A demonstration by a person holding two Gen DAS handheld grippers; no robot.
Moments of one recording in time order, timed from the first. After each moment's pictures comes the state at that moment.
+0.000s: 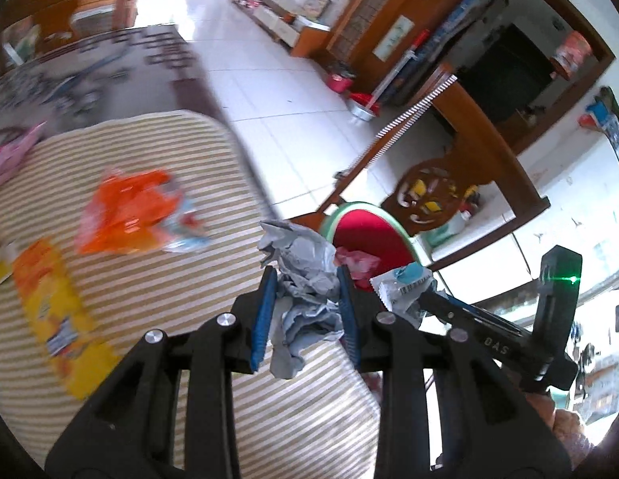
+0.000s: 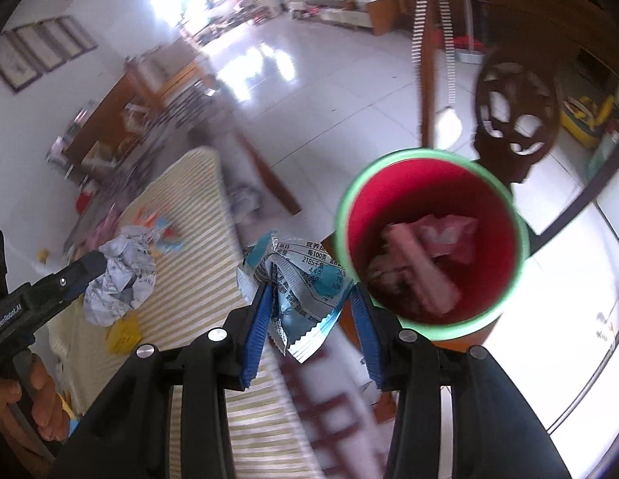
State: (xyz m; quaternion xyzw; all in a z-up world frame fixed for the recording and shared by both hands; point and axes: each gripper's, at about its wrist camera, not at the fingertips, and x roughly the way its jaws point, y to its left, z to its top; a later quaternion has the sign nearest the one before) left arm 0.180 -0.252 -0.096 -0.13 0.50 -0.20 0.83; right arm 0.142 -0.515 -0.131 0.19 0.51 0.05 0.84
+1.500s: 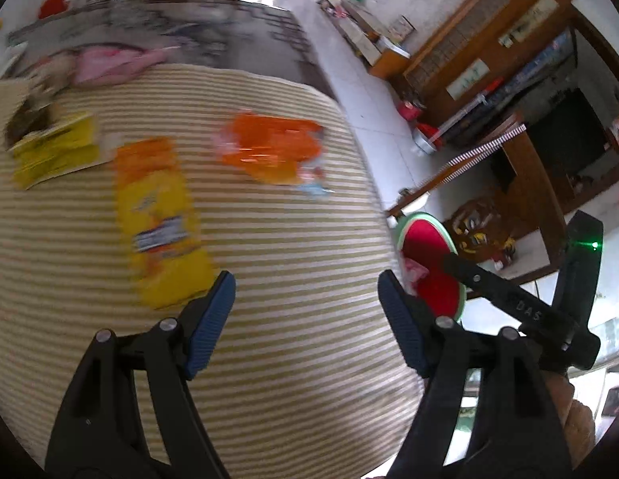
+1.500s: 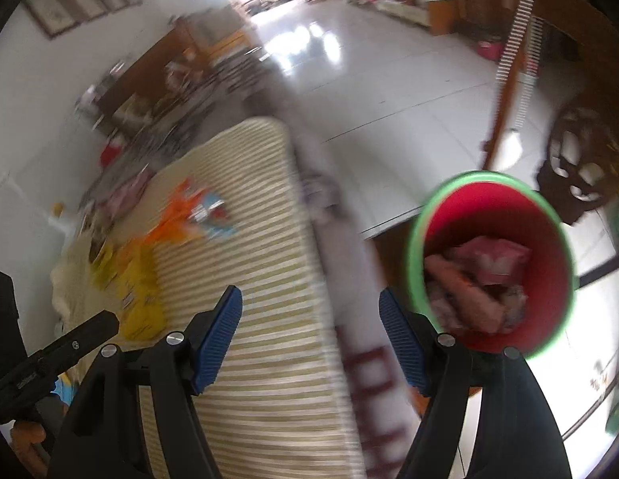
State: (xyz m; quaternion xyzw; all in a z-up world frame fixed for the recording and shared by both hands) left arm 0.112 -0.143 -0.121 -0.22 0.50 -0.06 0.84; right arm 0.177 -0.391 -0.133 0.09 0.54 0.17 0.82
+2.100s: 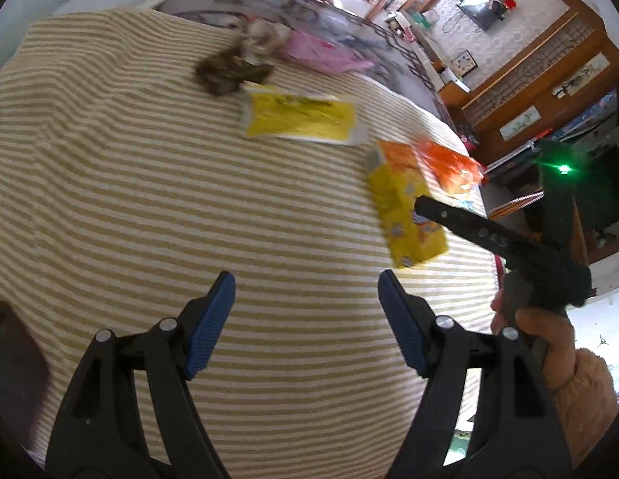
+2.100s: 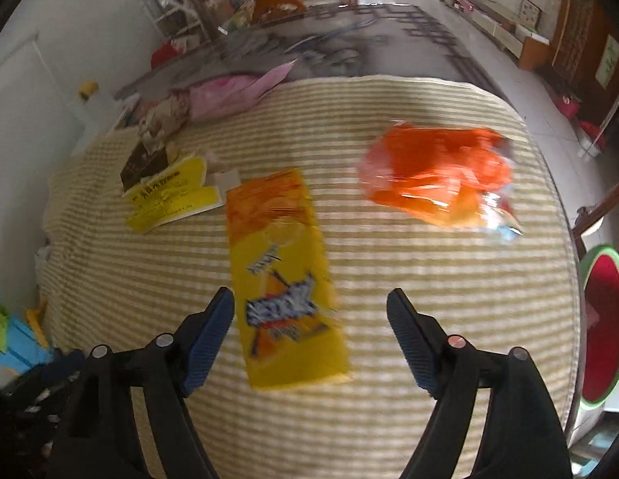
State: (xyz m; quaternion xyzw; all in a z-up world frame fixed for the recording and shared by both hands) left arm 0.015 0.040 -0.141 -0.26 0.50 0.04 0.83; right arm 0.179 -0.158 -0.179 -0.05 0.56 0.22 0.80
